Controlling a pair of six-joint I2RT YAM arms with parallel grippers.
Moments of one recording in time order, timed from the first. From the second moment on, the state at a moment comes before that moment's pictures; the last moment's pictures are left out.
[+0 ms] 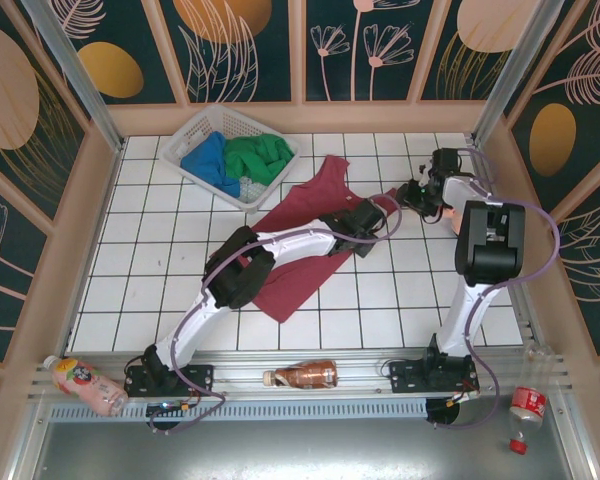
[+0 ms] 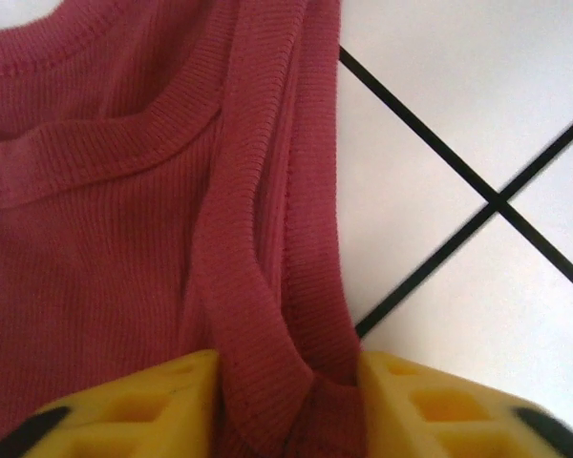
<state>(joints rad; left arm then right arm) -0.95 2.44 1.93 -0.42 -0.18 -0.19 -0.06 1.98 1.36 -0.50 -0.34 0.30</state>
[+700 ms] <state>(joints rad) -0.94 2.44 1.97 -0.47 -0.14 -0.20 -0.06 2.10 1.44 -0.46 -0.35 0.32</state>
